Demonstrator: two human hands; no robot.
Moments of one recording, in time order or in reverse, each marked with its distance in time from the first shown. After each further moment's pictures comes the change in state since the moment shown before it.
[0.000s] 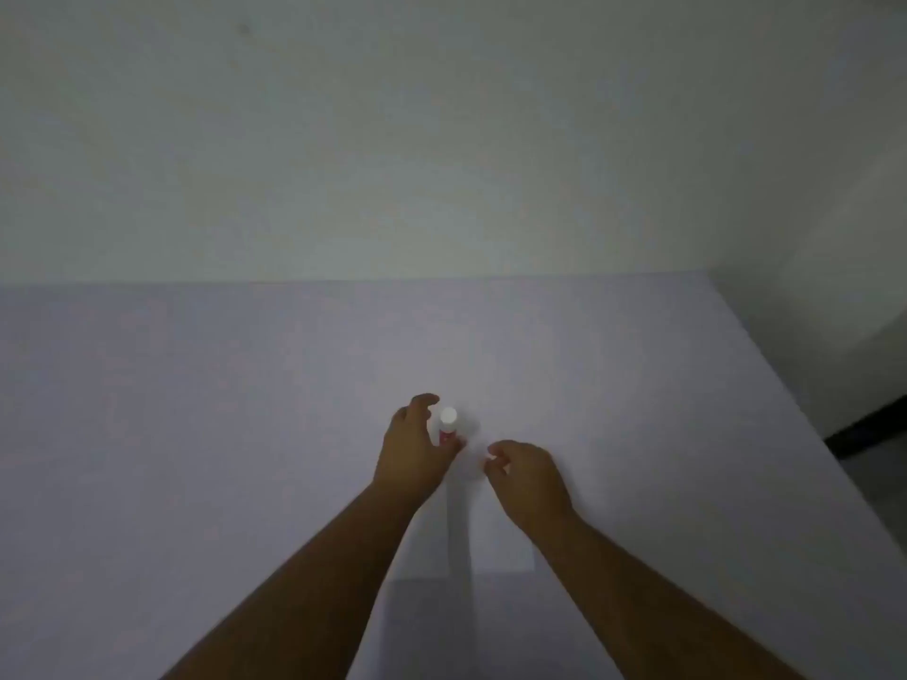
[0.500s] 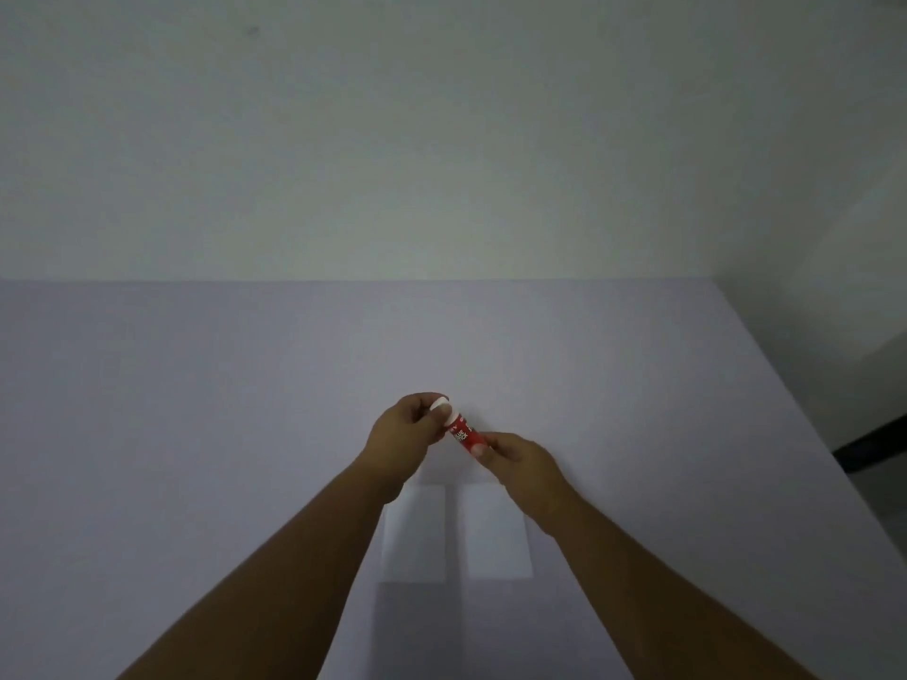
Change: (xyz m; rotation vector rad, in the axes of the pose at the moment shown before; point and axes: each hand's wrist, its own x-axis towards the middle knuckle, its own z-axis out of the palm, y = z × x) left_hand 0.011 0.008 -0.022 -0.508 -0.152 -0.130; right_hand 0.012 -0.004 -0.017 0.427 -0.251 0.013
